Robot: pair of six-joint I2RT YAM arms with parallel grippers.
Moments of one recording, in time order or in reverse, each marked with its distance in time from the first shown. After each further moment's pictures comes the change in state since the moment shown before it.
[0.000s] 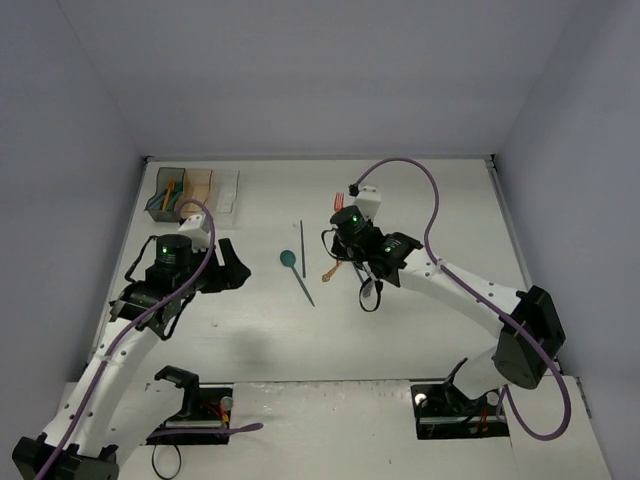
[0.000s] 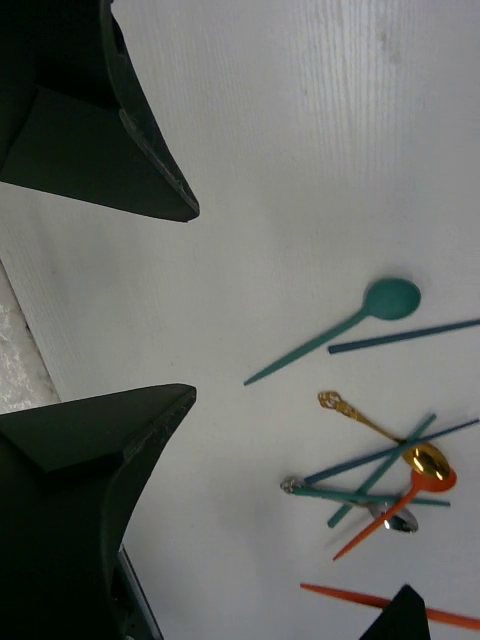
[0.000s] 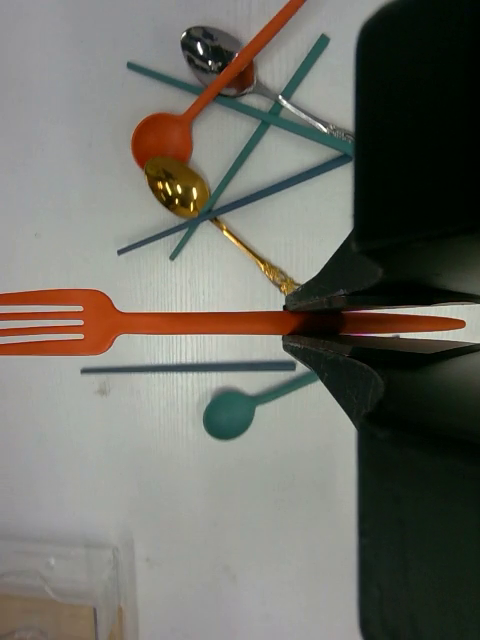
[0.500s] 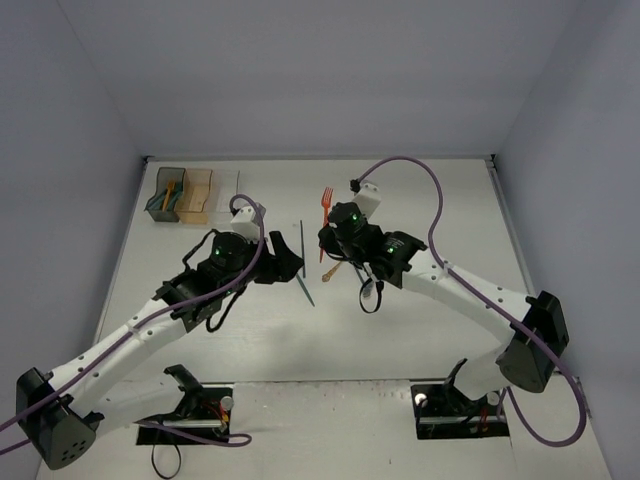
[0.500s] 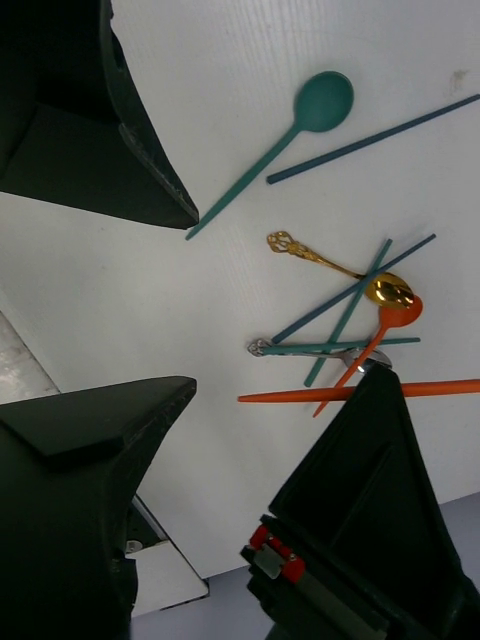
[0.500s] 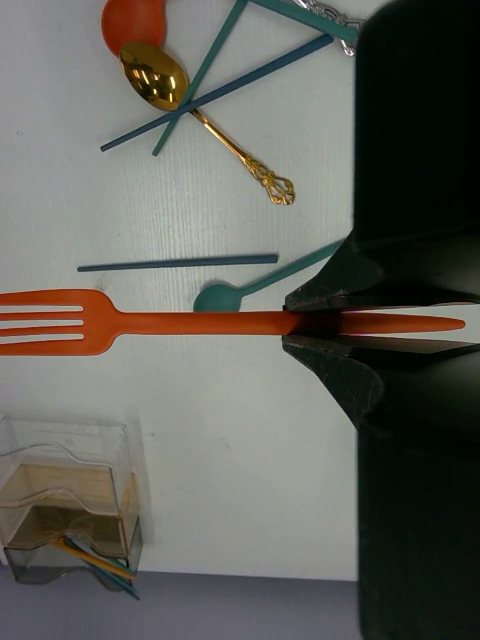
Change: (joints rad) left arm -0.437 0.160 0.027 0.351 -0.195 -0.221; right arm 0.064 -0.033 0.075 -0.013 -0.050 0.166
